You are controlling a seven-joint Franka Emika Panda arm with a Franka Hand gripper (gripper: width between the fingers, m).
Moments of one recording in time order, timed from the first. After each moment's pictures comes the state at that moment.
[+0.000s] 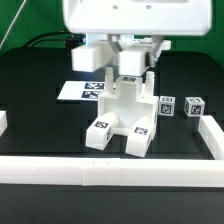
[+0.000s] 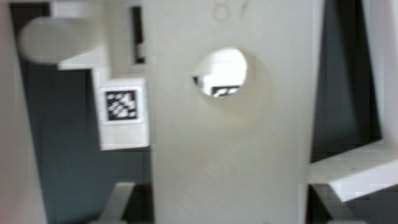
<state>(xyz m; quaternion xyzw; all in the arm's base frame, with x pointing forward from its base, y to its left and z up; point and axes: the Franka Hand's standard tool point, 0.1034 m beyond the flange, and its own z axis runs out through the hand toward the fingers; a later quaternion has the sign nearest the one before) 0.571 0.022 0.132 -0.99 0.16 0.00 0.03</state>
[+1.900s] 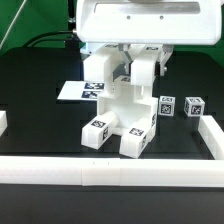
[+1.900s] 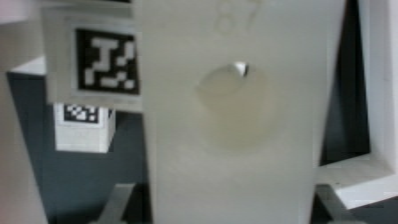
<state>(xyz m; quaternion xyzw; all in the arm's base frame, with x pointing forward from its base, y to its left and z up) 0.571 0.026 0.121 -0.99 0.14 -0.04 0.02</state>
